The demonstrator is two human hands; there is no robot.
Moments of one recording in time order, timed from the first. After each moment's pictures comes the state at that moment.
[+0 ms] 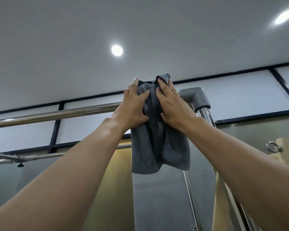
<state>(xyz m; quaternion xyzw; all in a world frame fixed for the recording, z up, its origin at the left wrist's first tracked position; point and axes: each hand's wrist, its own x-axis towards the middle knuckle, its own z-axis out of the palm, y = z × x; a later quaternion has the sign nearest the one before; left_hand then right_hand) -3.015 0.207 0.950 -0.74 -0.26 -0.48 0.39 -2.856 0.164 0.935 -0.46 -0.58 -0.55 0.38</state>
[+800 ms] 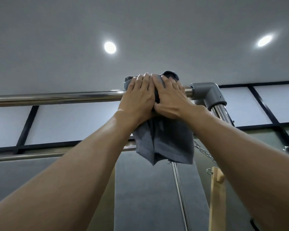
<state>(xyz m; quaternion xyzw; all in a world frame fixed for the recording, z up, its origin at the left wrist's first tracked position) -2.997 0.296 0.978 -0.63 -0.22 -0.49 0.57 -2.878 0.229 0.970 -0.54 -0.54 -0.53 0.38</state>
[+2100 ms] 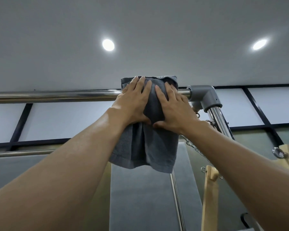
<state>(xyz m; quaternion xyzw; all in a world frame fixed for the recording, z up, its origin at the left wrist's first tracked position) -3.021 0.288 0.977 -0.71 -0.23 -0.44 0.50 -2.863 0.230 0.940 -0.55 -0.50 -0.60 0.30</state>
